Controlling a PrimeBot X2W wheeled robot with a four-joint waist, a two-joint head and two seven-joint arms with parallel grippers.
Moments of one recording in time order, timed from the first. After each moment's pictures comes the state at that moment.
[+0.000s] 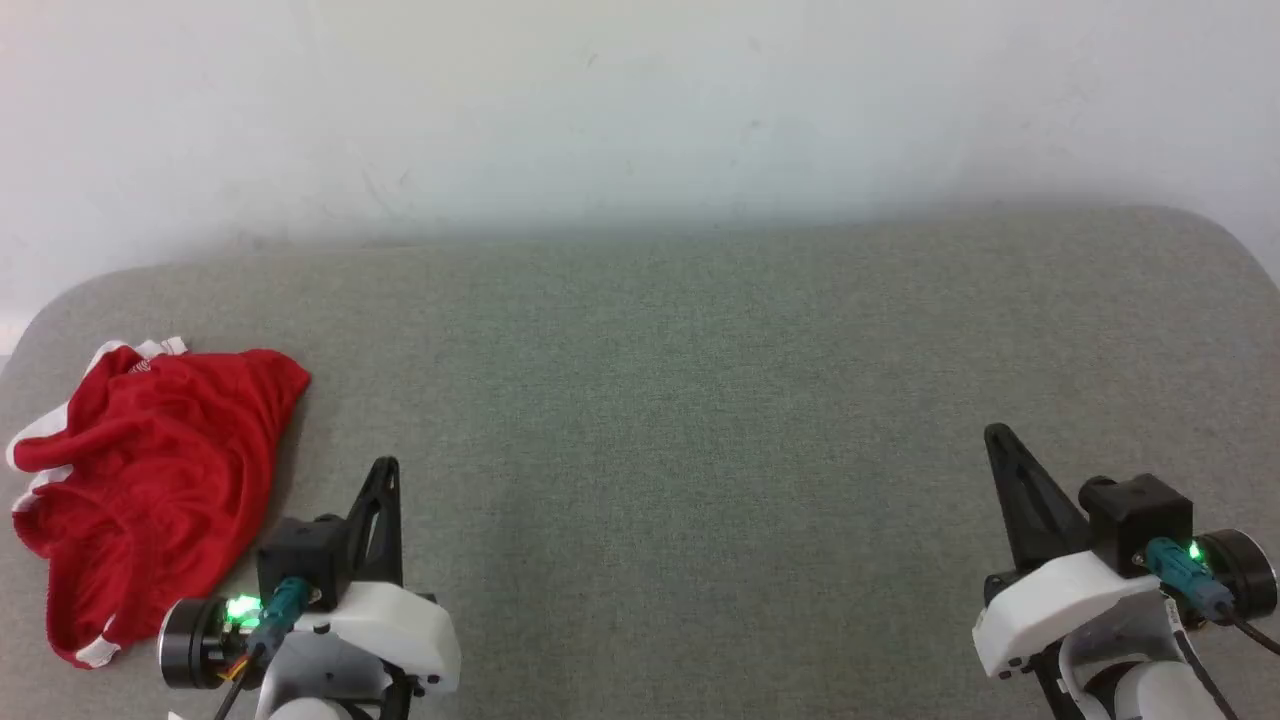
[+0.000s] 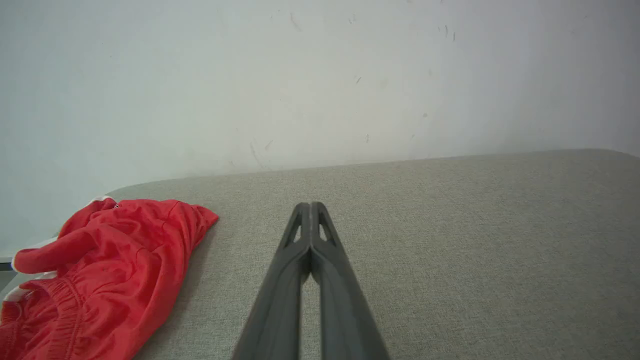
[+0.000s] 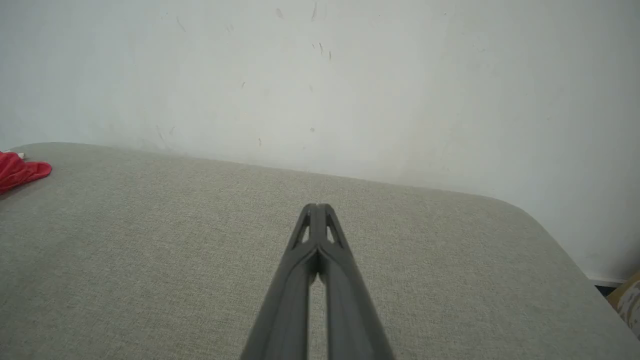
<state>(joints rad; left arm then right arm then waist) 0.00 0.06 0.00 0.01 -0.01 0.01 0.00 -0.01 -0.05 0.00 0.01 0.01 0.13 0.00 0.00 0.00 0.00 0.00</state>
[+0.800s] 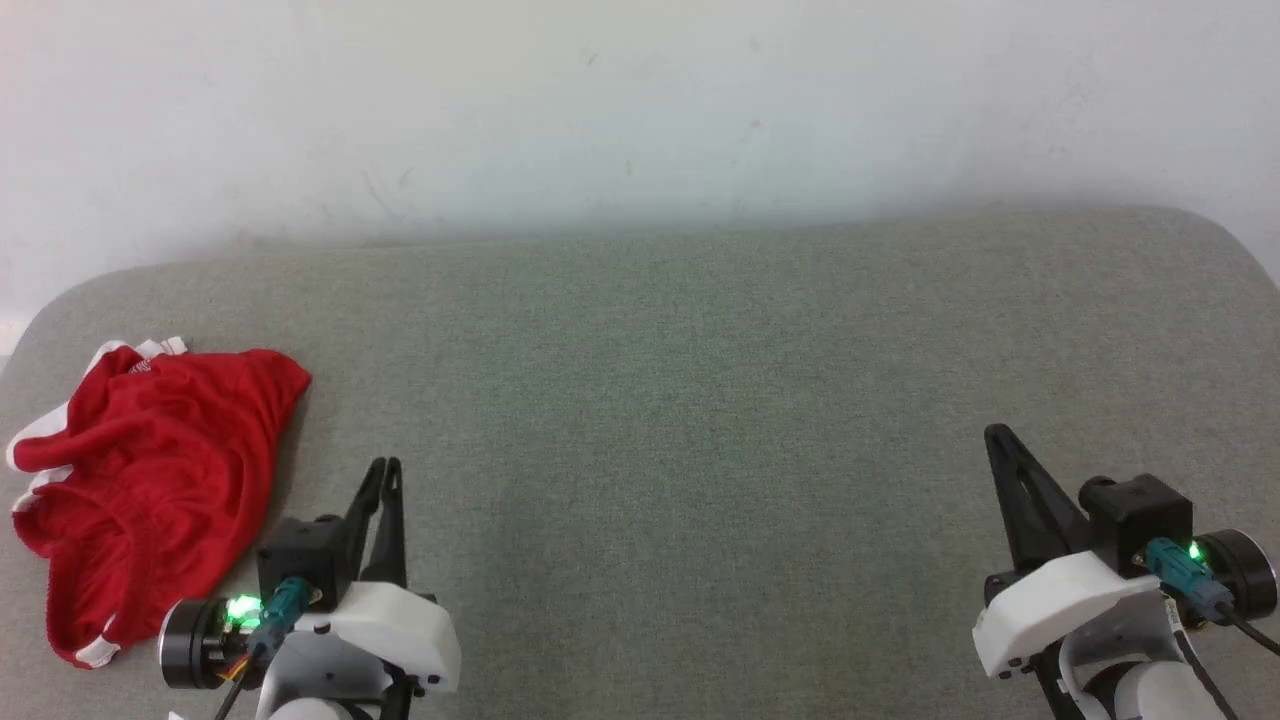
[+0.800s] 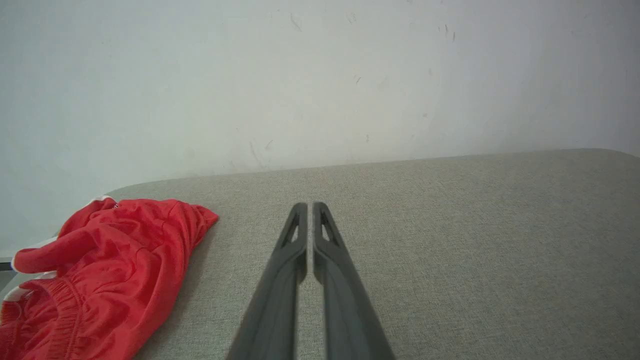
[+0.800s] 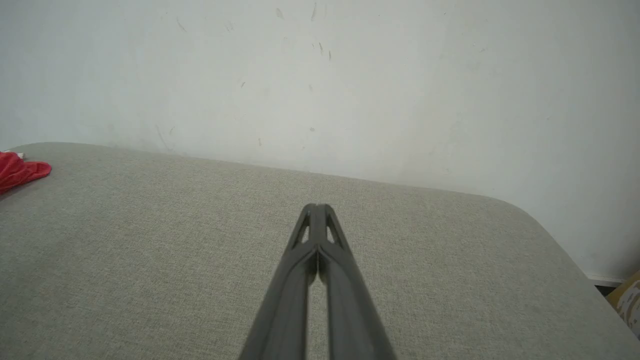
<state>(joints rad) 0.00 0.06 0.00 0.01 -0.01 0.01 0.00 -0.01 -0.05 0.00 0.01 0.01 0.13 0.00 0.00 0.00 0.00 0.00</state>
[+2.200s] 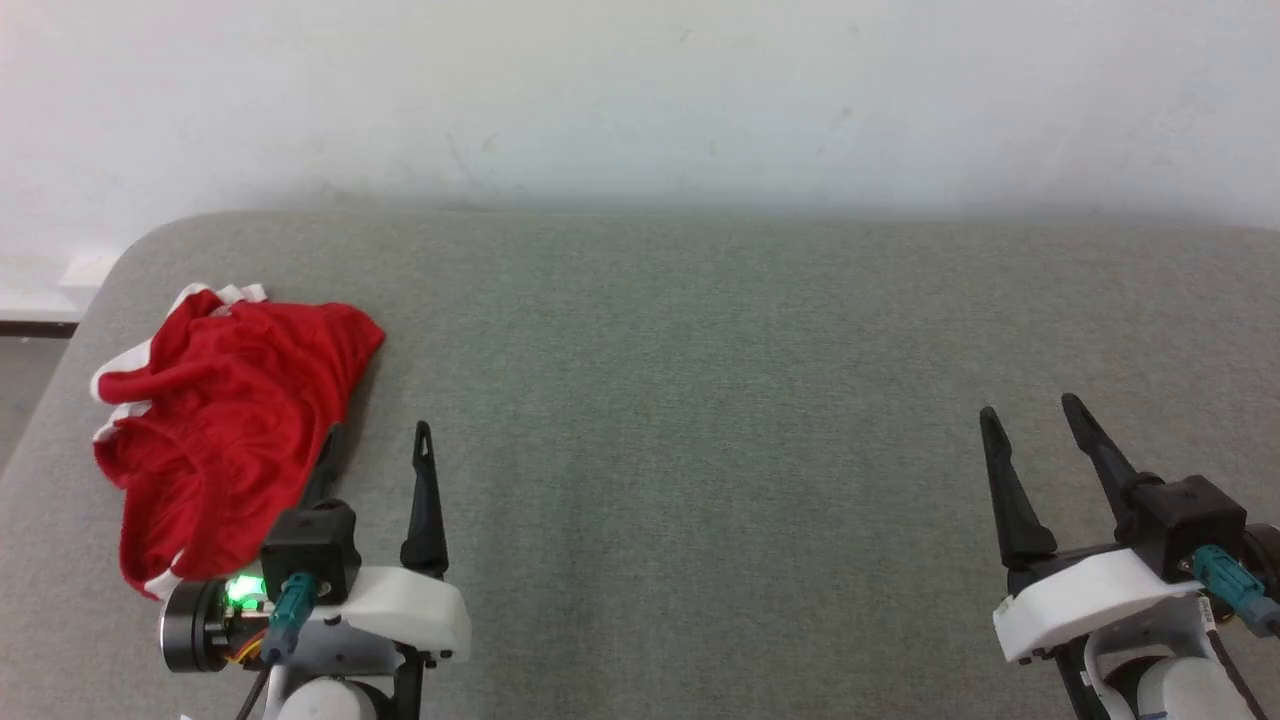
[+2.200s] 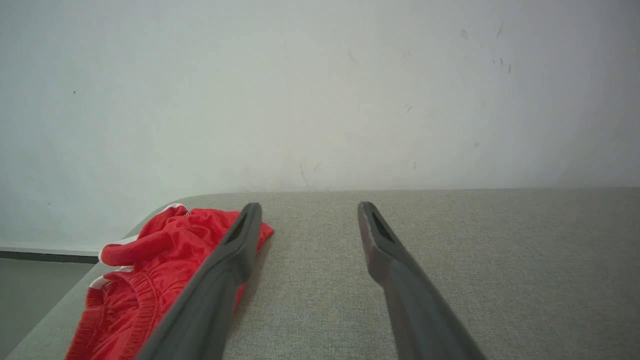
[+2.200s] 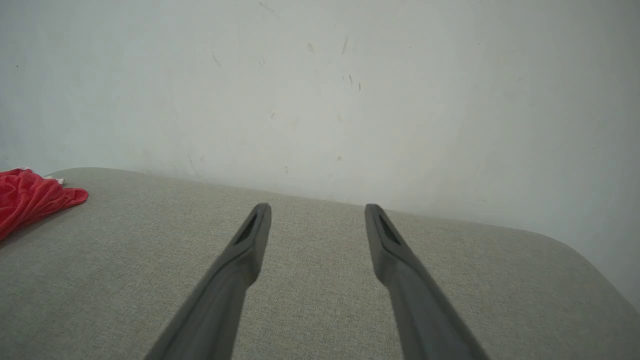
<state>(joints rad) -0.03 0.07 -0.06 -0.01 -0.01 0.12 -0.07 -0.01 -0.05 -0.03 -0.02 0.04 0.13 -0.07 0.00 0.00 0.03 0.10</state>
